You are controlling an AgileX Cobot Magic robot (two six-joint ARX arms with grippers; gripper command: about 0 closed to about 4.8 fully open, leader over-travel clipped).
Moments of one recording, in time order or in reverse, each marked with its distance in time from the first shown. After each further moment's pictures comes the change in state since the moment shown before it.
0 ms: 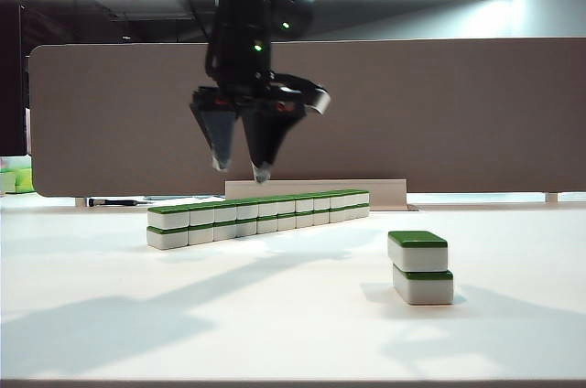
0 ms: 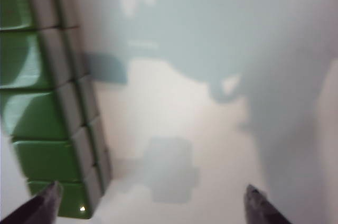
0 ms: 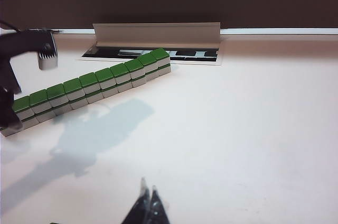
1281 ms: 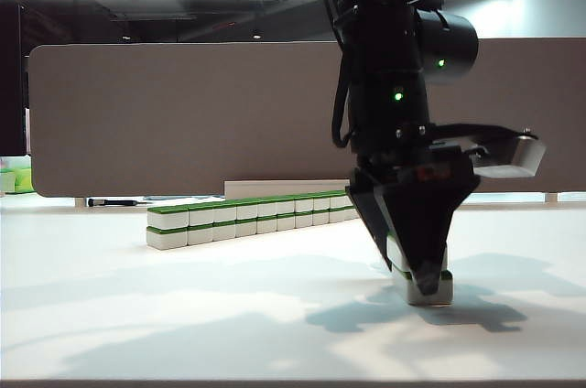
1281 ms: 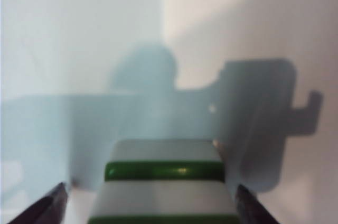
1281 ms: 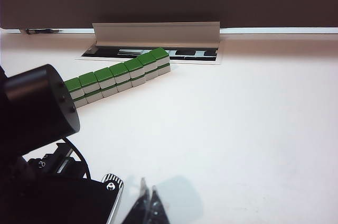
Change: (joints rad) left arm -0.343 0.019 -0.275 0.230 0.246 0.252; right arm 0.000 0.000 0.000 -0.002 0.000 0.000
